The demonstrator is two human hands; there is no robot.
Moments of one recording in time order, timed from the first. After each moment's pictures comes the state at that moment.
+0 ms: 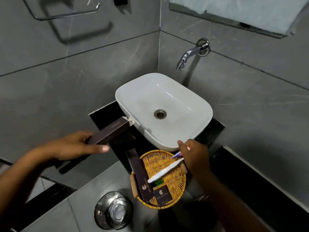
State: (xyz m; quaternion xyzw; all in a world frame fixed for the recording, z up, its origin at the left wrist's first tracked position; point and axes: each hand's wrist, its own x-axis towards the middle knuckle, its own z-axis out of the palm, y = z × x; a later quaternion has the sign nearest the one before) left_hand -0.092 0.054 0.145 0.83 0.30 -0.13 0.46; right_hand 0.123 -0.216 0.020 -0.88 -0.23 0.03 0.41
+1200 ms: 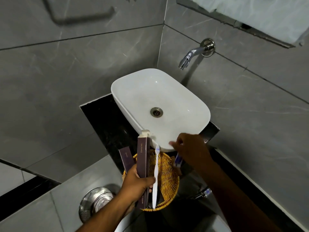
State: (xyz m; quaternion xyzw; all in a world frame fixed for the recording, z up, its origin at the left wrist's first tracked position) left_hand -0.038 -0.109 -0.008 0.54 0.38 0.06 0.75; right_hand 0.153 -0.200 0.045 -0.91 -0.38 0.07 0.18
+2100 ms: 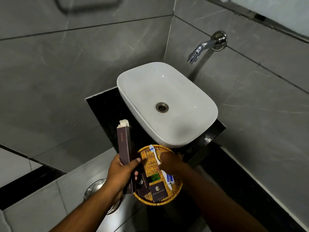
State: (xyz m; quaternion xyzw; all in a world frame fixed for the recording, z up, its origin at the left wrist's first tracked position) left_hand -0.057 -0.067 -0.025 0.48 0.44 0.17 0.74; right_hand 0.110 -0.161 -0.031 -0.84 -0.38 0.38 0.00
